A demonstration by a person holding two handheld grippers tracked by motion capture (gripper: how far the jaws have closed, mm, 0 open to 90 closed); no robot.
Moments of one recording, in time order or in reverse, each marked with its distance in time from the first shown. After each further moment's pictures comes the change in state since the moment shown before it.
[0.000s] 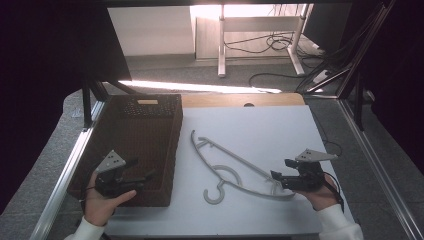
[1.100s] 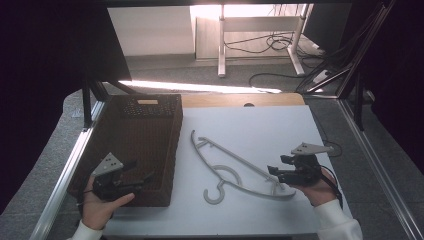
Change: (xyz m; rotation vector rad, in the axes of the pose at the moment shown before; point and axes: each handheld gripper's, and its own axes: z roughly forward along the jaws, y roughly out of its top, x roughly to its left) left arm -0.001 -0.004 -0.009 -0.009 0.002 -0.020; right arm 0.011 0.026 0.001 0.043 -0.002 0.002
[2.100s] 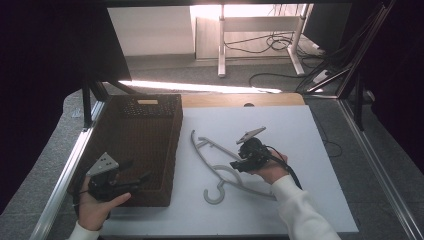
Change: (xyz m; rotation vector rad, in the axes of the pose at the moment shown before) left arm 0.003 0.000 -0.006 -0.004 0.011 -0.011; right arm 0.048 0.058 0.107 0.269 0.114 -0.188
